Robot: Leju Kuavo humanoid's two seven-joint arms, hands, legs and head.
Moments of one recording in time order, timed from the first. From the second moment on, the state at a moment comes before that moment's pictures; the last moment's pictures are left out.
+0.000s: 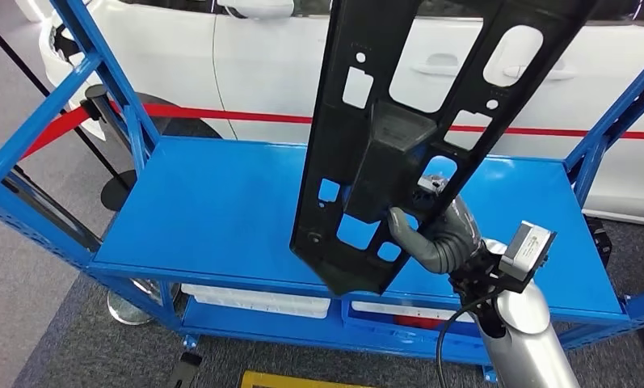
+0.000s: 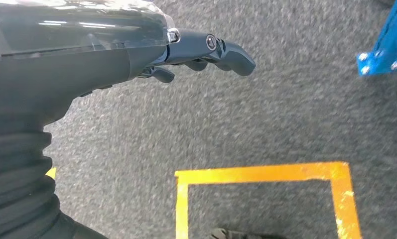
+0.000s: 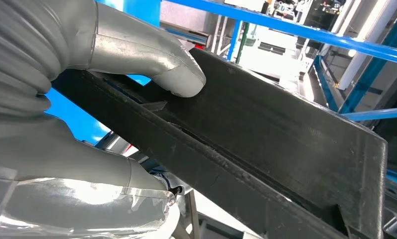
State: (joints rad) left arm -0.12 -0.19 1.09 -0.19 -1.32 0.21 -0.11; right arm -0.47 -0.03 0.43 -1.49 -0.20 0.38 -0.48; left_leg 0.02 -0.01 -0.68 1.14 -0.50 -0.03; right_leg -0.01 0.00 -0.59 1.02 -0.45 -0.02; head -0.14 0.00
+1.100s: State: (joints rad) left arm -0.12 -0.19 1.09 -0.18 -1.35 0.19 -0.09; right arm -0.45 -0.05 0.41 -1.53 -0.20 0.36 -0.47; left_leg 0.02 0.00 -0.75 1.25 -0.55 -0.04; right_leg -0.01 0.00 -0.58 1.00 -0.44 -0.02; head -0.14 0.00
